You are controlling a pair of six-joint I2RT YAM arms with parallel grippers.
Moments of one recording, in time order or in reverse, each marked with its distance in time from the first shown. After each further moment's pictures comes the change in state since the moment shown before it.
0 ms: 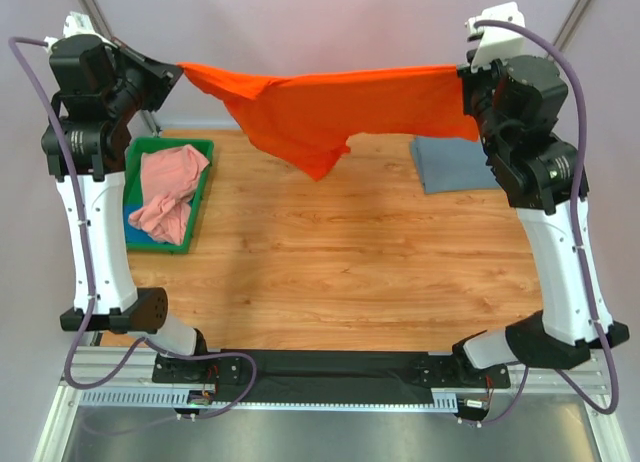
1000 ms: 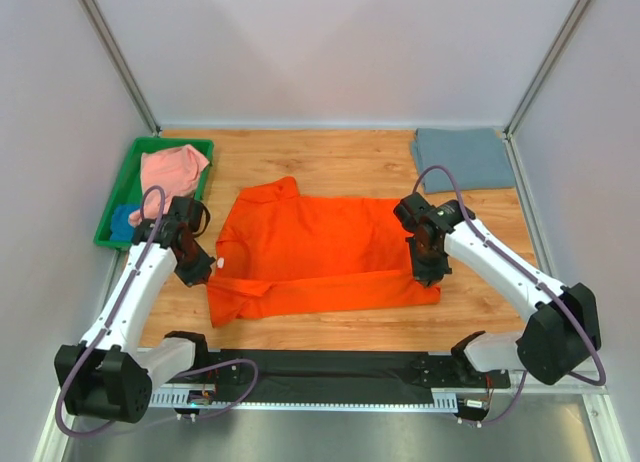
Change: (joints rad) left arm -0.119 -0.500 -1.452 -0.247 -0.294 0.011; right arm 0.138 -0.131 -1.099 -0.530 -0.273 0.792
